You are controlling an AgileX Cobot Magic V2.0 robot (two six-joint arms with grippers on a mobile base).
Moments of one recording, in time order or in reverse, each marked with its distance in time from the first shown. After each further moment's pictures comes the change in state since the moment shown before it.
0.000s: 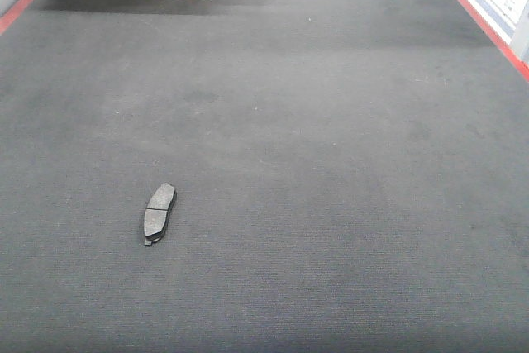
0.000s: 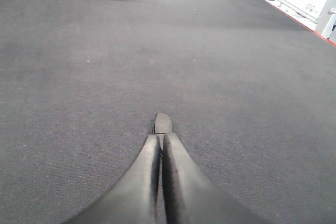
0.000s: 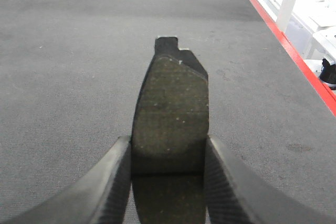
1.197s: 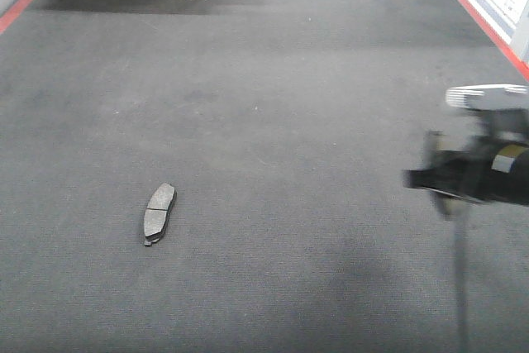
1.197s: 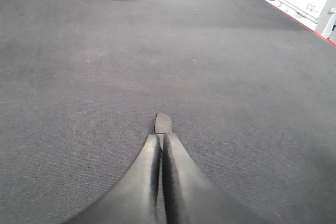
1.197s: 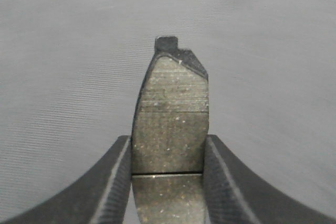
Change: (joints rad) left arm 0.000 0.000 0.000 0.000 0.000 0.000; right arm 0.130 1.116 -0.498 0.096 -0.111 0.001
